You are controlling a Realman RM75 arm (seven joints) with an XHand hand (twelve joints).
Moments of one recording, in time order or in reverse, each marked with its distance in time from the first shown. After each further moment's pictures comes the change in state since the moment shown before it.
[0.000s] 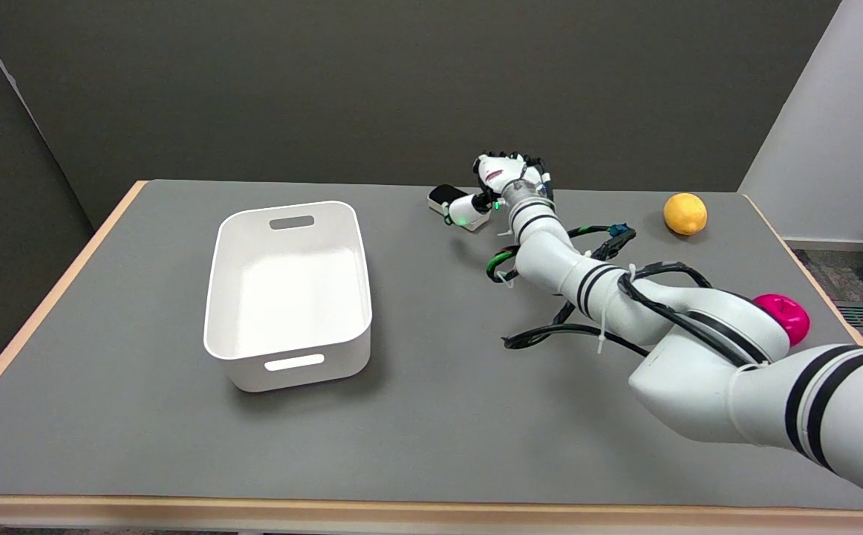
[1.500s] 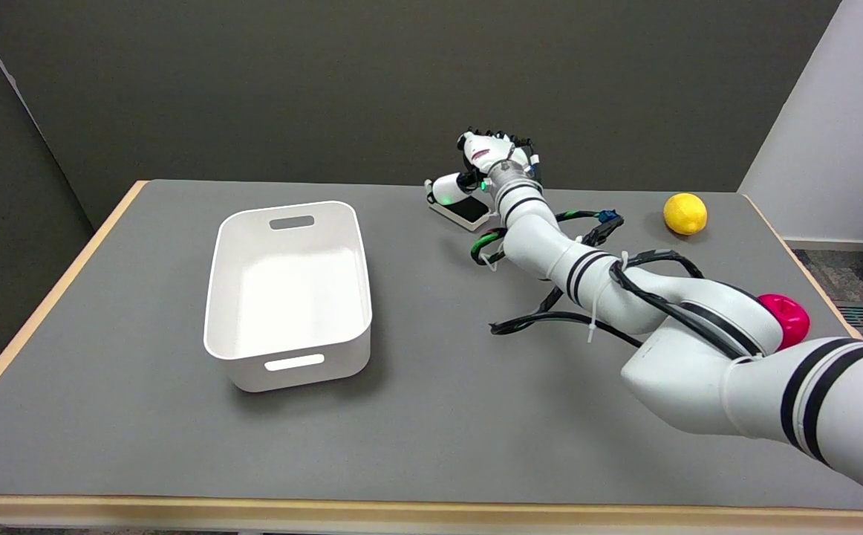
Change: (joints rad) arm 0.032 -0.020 0.006 0.041 0.029 0.002 -0.002
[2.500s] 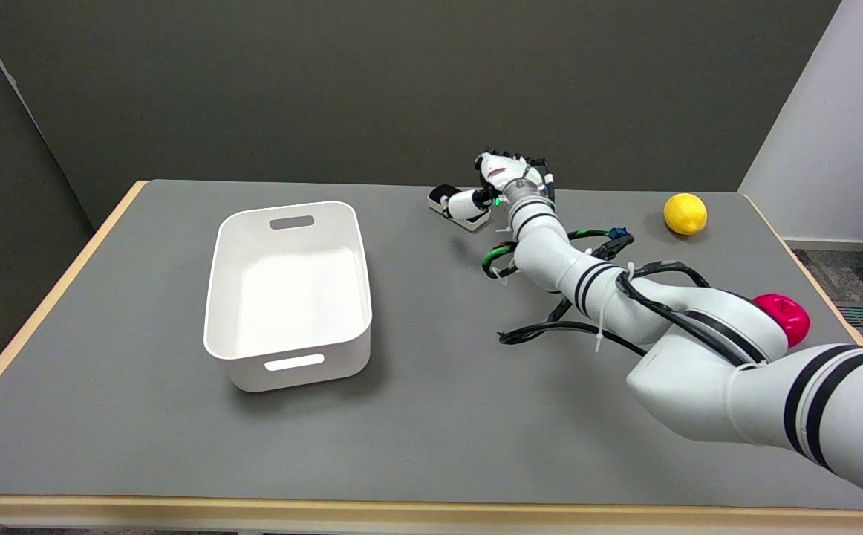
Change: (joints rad) arm -0.029 0.015 0.008 -0.034 0.058 0.004 0.000
